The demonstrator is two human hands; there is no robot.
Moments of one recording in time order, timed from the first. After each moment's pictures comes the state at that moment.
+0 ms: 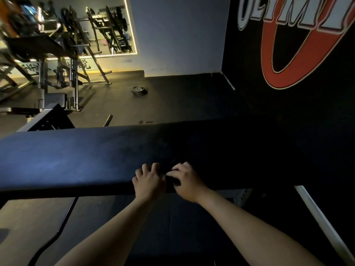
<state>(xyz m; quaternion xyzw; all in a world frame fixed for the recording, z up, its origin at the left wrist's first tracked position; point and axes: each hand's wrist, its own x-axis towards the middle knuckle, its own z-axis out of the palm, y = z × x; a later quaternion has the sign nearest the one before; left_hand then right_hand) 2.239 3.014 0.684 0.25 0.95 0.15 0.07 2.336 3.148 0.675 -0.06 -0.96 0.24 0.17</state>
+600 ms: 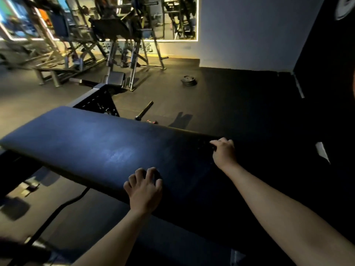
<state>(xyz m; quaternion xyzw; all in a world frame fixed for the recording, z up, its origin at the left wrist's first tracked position) 2.232 3.086 0.674 0.04 0.99 0.16 -0.02 2.195 3.378 0.676 -0.17 -0.95 0.22 0.13</state>
